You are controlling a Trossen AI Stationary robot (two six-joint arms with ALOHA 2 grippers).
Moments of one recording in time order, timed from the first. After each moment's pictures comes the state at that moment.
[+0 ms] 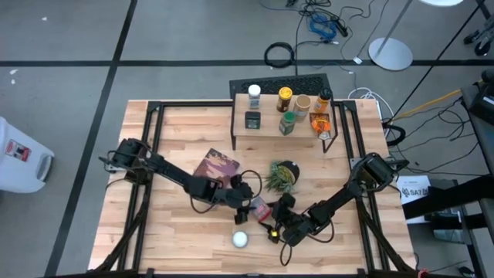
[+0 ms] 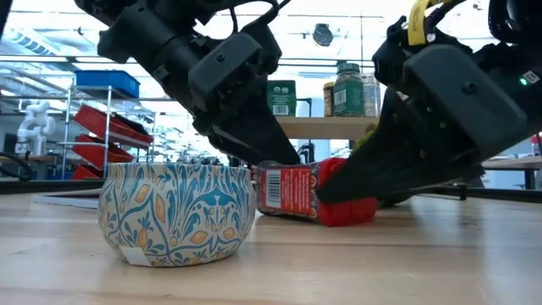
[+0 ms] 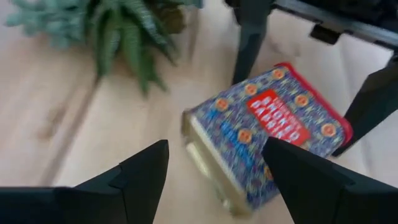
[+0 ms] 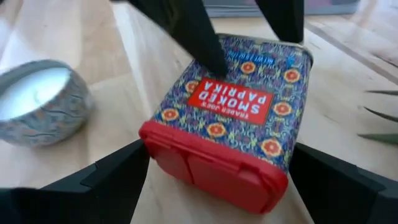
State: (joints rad) left arm -0.30 1.88 0.97 0.15 -0.23 -0.36; right arm 0.61 1.99 0.87 0.36 0.78 0.77
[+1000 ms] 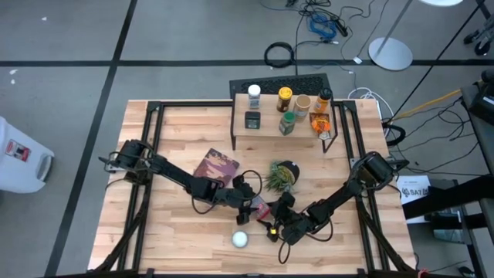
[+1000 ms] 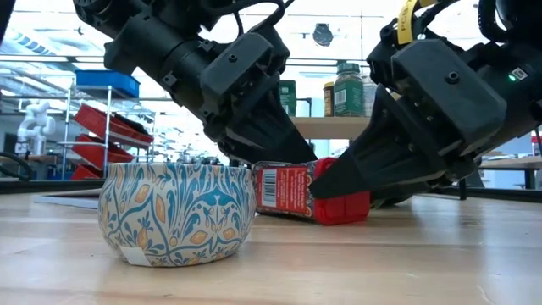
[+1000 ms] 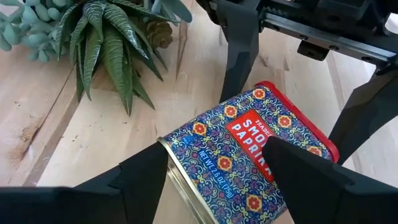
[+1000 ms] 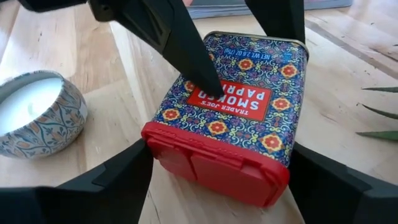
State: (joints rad) left arm -0.31 1.92 0.97 0.26 -0.21 -0.36; right arm 0.60 1.98 0.88 0.34 0.77 0.82
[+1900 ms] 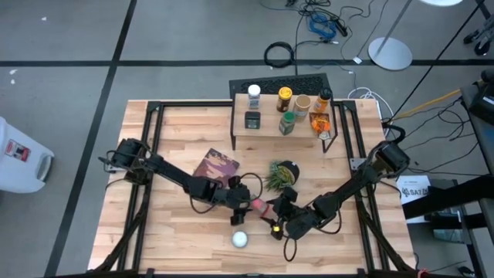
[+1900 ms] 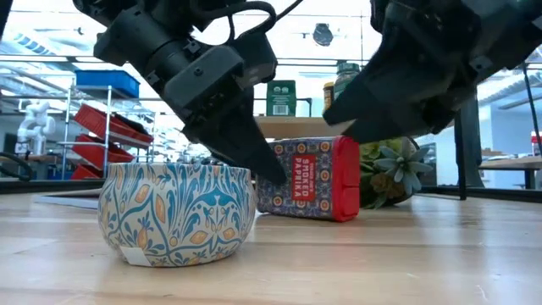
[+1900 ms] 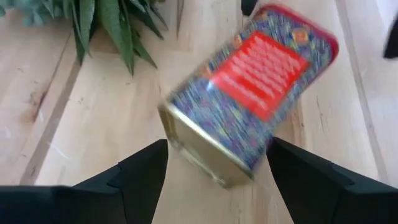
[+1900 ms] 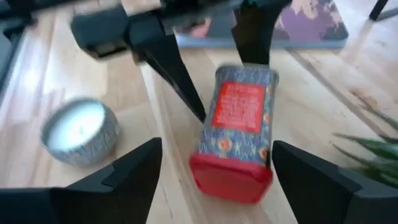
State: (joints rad) left arm -0.31 1.87 0.97 0.11 -0.19 -0.32; right arm 0.59 1.78 0.88 0.17 0.70 0.74
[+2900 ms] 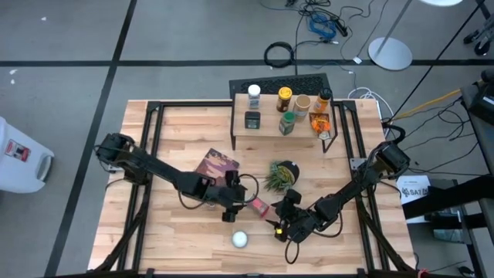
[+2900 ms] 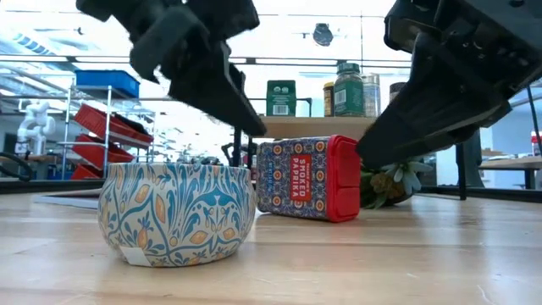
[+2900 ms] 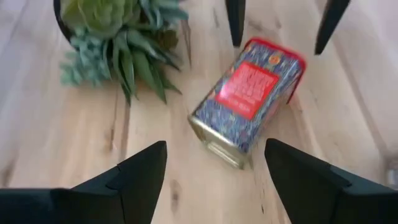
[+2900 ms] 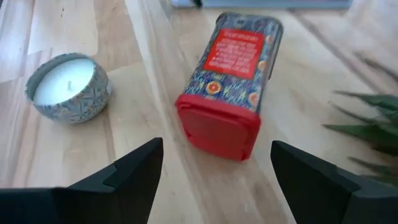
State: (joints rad) left arm -0.33 1.71 0.98 -0.07 -0.28 -0.07; right arm 0.62 1.79 0.88 0.05 0.66 0.82
